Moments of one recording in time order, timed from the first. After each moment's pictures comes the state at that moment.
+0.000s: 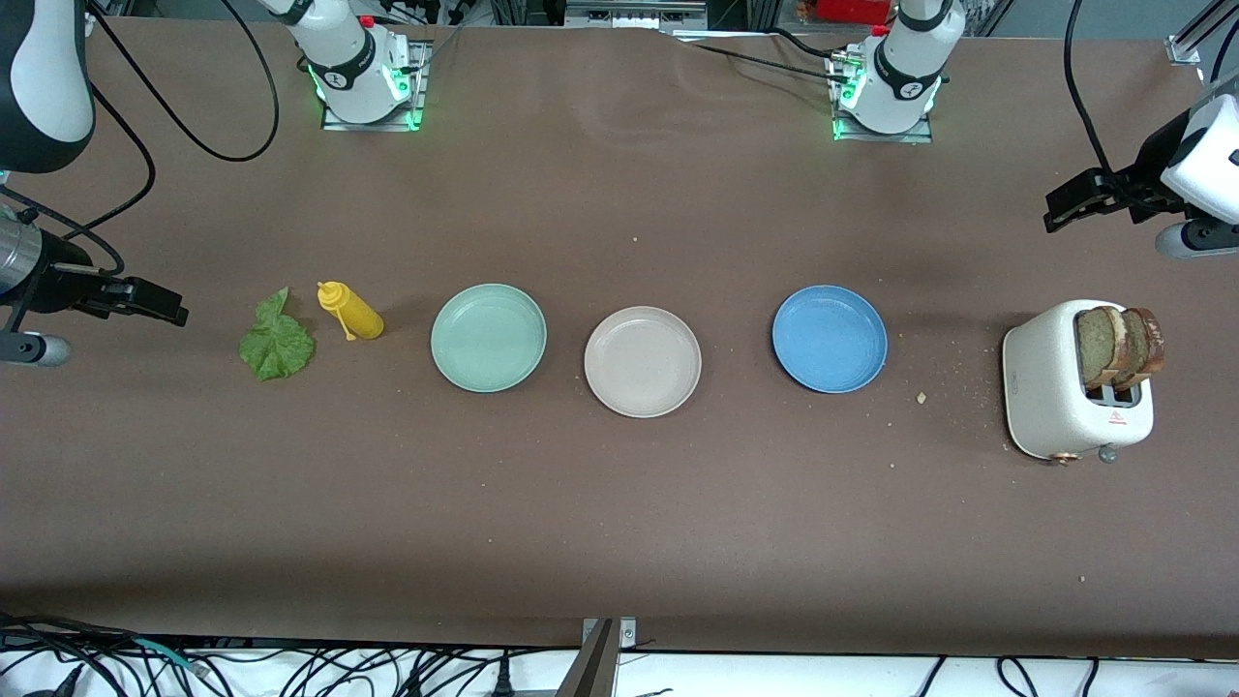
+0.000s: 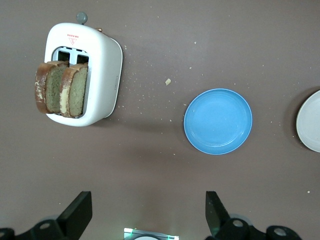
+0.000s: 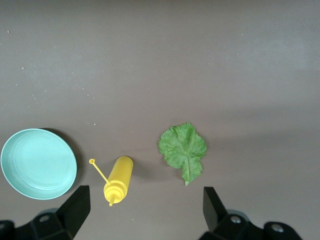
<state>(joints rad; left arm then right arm) -0.16 0.00 0.13 -1.57 0.03 1.45 -0.15 0.06 0.22 -0.11 -1.52 0.02 1.70 0.04</state>
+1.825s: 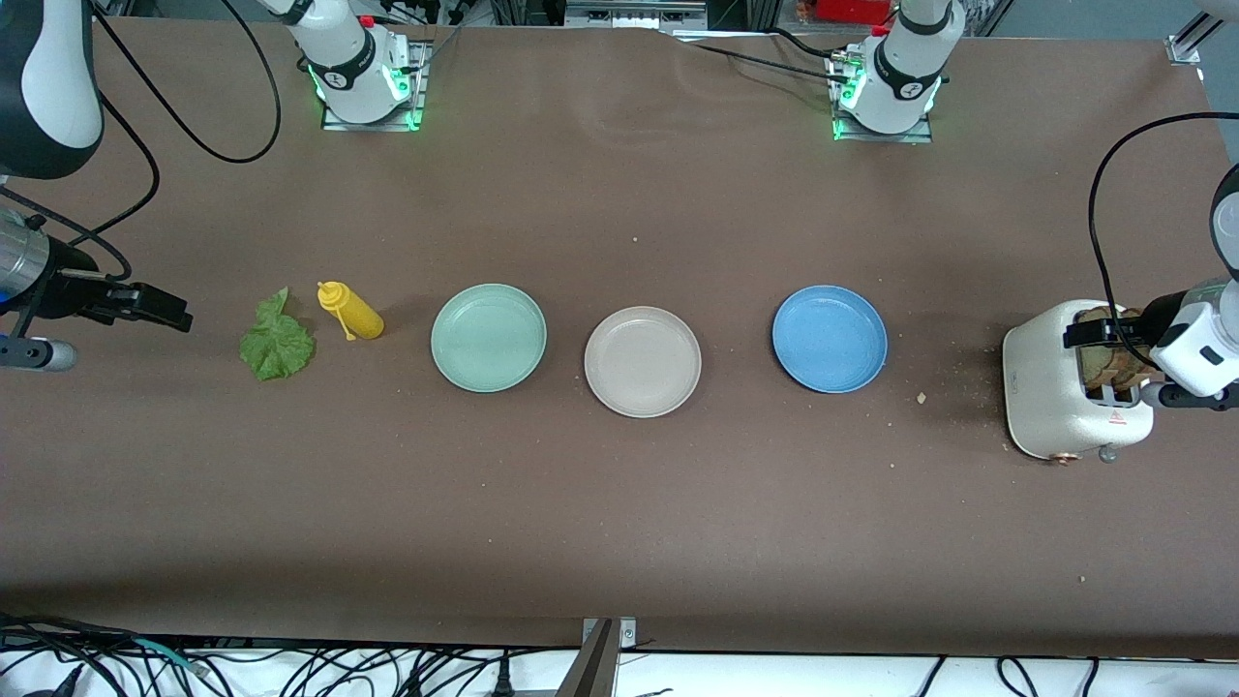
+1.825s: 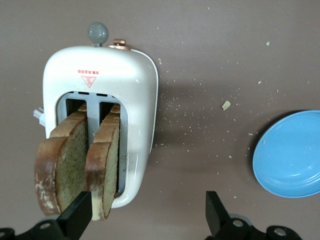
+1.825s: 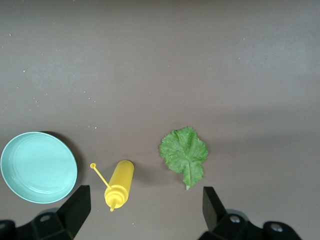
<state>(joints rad) 0.06 0.36 0.14 -1.58 0.03 1.72 0.20 0.07 0.23 -0.11 -1.52 0.02 1.71 0.04</state>
